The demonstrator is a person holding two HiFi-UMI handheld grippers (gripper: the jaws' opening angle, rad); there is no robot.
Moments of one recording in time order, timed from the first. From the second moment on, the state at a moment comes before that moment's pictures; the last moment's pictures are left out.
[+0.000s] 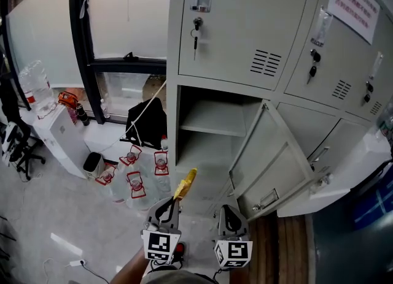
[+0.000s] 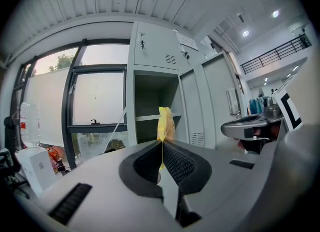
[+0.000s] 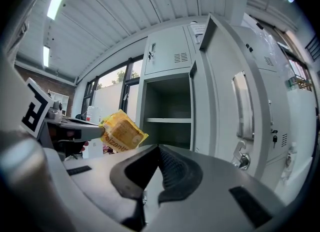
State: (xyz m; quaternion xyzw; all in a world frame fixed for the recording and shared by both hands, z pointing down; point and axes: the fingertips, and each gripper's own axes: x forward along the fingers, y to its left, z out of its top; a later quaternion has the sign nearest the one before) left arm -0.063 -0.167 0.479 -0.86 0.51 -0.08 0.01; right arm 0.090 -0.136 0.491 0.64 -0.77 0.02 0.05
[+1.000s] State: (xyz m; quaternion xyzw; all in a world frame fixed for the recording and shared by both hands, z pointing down) left arm 0.040 -0.307 0.504 -0.90 0.38 -0.15 0.13; right arm 0.131 -0.187 0.519 0.72 -0.69 0.05 0.06
